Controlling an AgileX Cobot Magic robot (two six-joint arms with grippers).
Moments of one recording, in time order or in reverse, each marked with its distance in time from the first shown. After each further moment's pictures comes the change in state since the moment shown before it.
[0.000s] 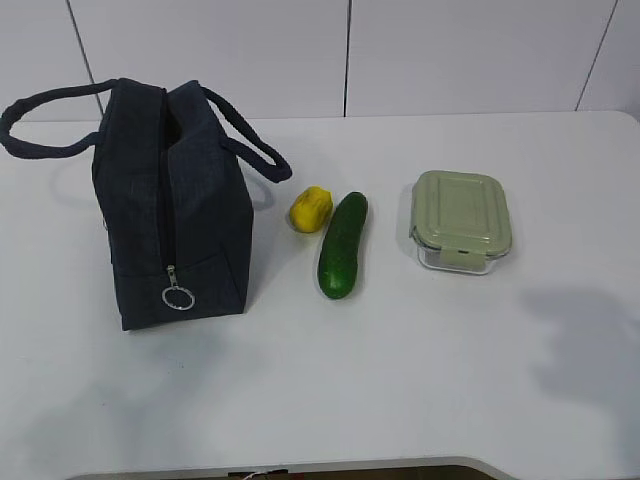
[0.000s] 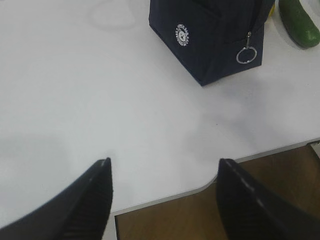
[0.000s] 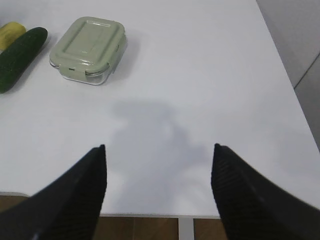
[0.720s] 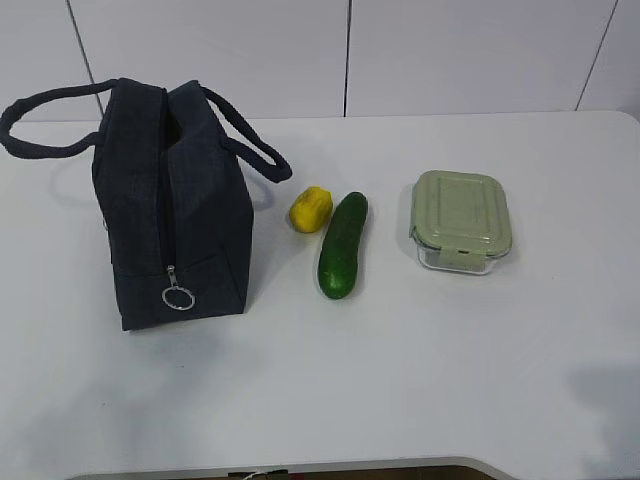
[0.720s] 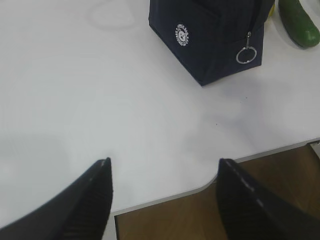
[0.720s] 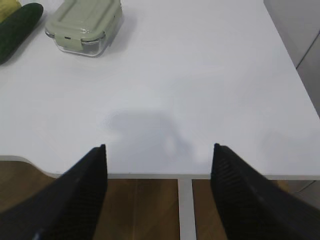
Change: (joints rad) left arm 0.000 0.000 0.000 -0.001 0.000 0.000; right arm 0.000 -0.297 0.109 -0.002 0.178 0.000
